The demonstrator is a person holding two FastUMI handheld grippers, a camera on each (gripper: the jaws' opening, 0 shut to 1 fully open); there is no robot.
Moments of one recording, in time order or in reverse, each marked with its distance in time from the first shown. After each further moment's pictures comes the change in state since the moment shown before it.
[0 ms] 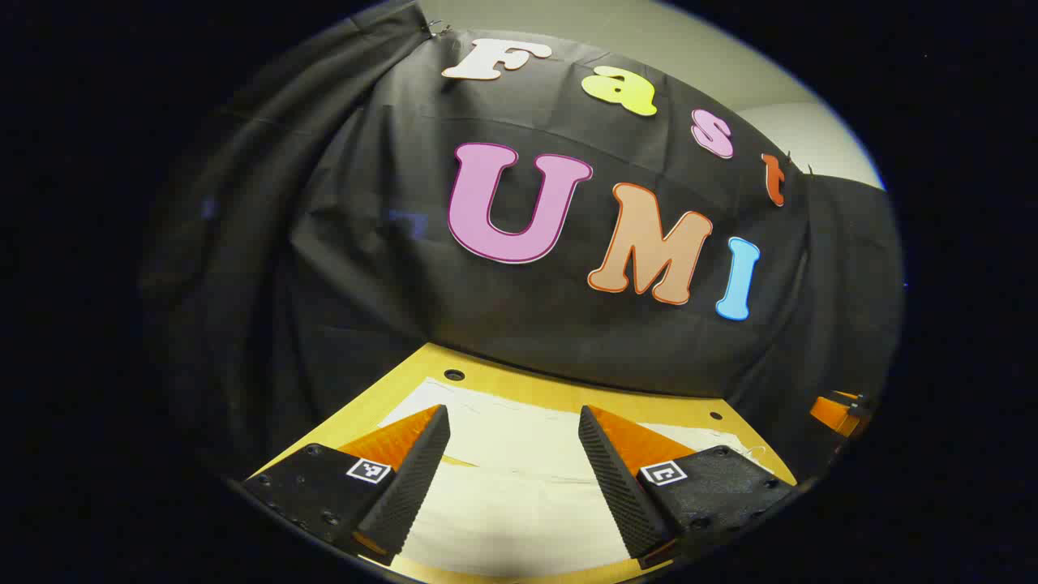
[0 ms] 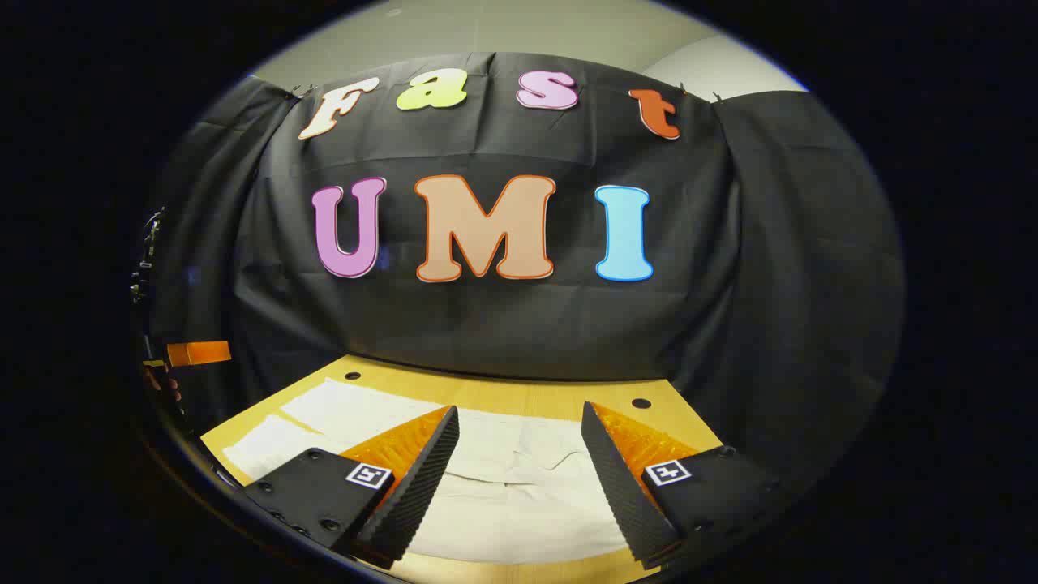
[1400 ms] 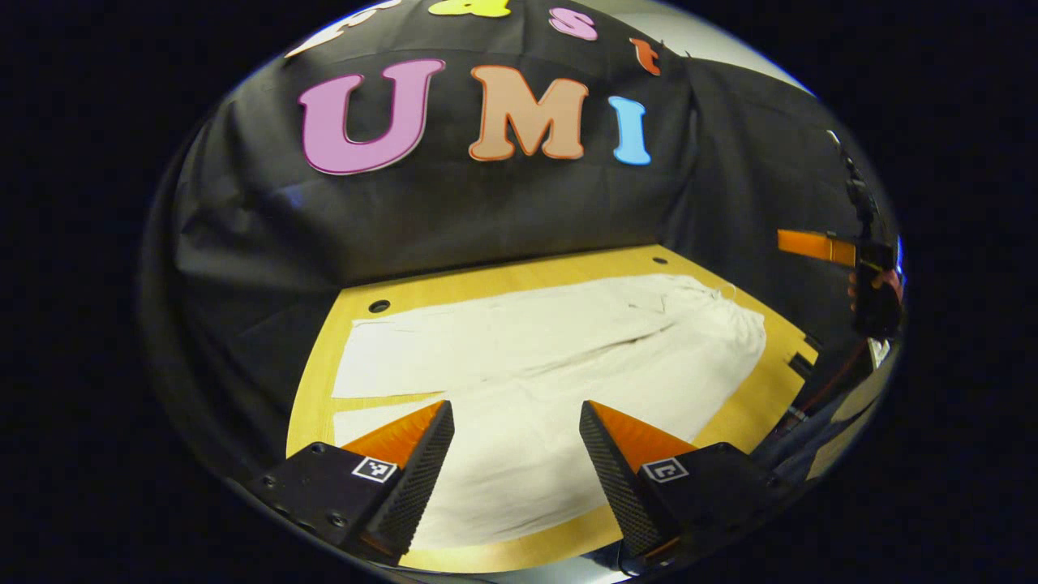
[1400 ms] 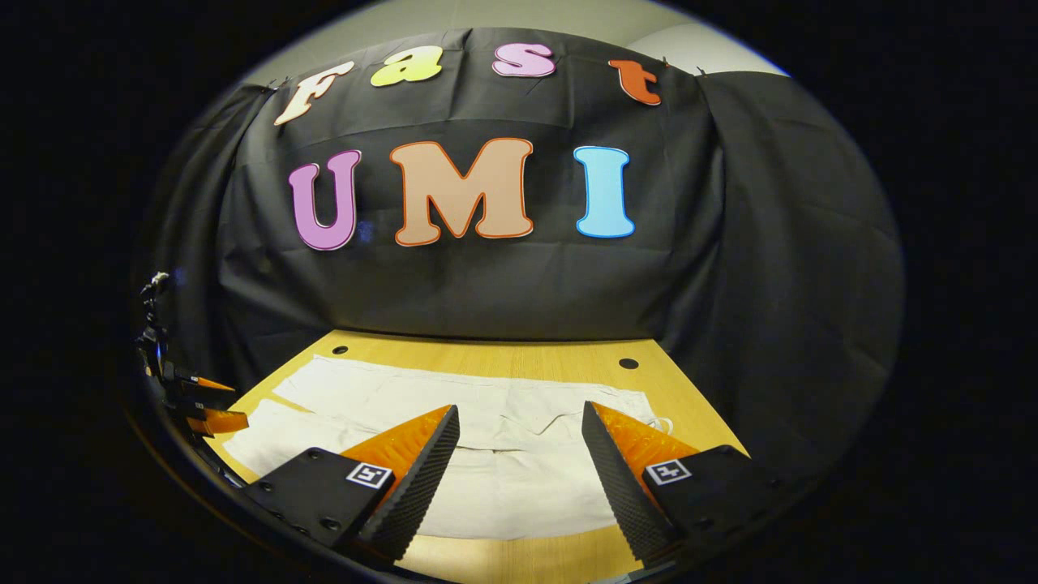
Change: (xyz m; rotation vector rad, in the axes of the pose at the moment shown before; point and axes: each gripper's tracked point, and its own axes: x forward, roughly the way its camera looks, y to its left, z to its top) left arm -0.013 -0.008 -0.137 0.409 0.429 -0.364; right arm -0.012 -0.022 -0.038 0.026 0.124 -0.062
